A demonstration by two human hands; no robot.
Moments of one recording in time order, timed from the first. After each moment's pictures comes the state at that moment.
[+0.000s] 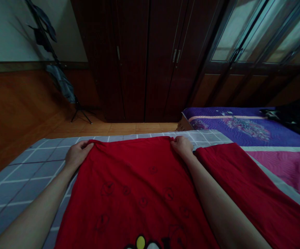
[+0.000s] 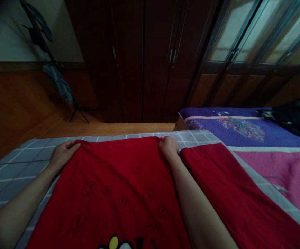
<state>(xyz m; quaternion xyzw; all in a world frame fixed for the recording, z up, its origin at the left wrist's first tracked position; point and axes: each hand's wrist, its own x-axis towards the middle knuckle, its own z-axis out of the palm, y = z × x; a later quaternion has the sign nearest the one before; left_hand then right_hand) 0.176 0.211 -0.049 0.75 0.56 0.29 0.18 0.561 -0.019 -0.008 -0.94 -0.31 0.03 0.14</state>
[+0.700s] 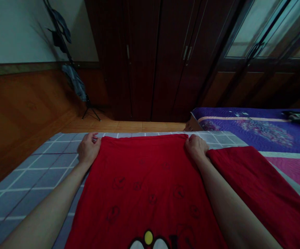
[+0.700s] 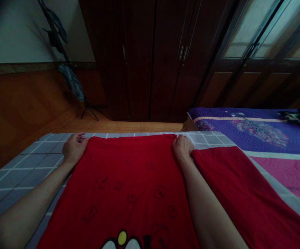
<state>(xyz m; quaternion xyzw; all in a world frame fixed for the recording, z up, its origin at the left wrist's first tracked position) 0.192 0.183 -0.027 0.73 0.57 0.36 0.06 0.560 -0.032 0.004 -0.94 -0.31 -0.07 0.12</state>
